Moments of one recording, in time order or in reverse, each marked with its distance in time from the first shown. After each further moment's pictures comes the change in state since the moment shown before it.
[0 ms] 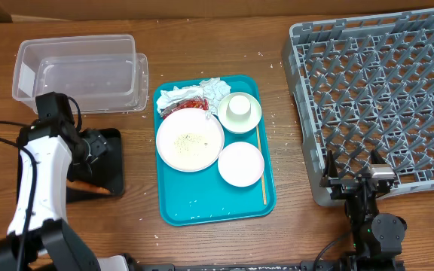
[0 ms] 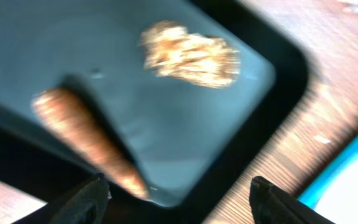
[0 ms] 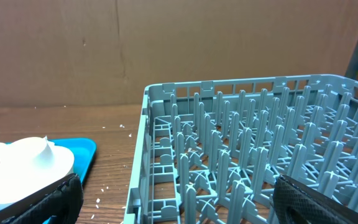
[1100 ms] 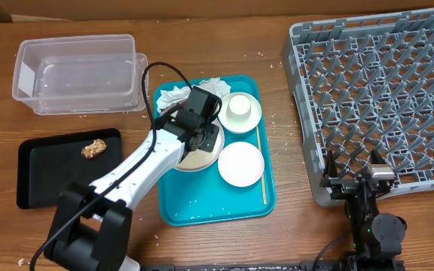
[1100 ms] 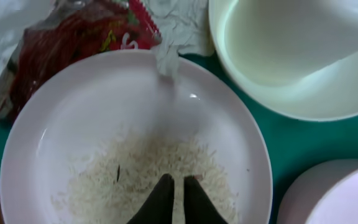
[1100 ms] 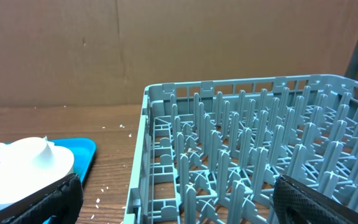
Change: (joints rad) left arm -0.792 0.186 0.016 0.421 -0.088 0.259; right arm 0.000 0.000 0.000 0.001 0.000 0.000
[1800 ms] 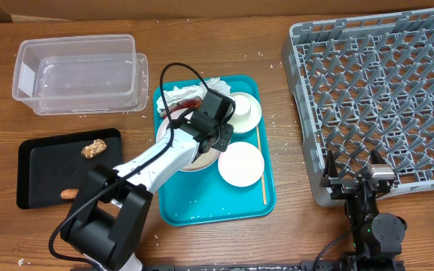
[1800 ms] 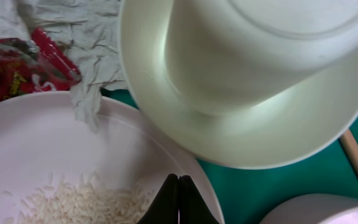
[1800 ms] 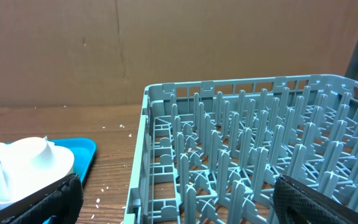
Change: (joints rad) left arm -0.066 0.101 0.002 0.151 0.042 0.013; right arm 0.000 0.000 0.000 -0.001 0.000 0.000
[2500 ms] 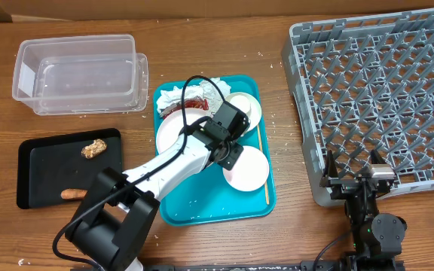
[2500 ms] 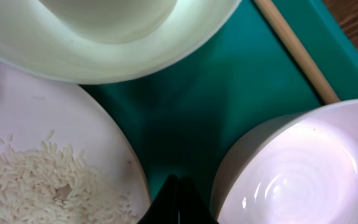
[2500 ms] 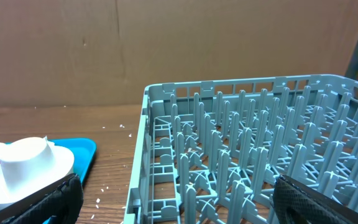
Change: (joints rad) left arm -0.085 0.000 0.000 -0.145 0.064 0.085; right arm 0.000 0.000 0.000 0.000 0.000 0.000
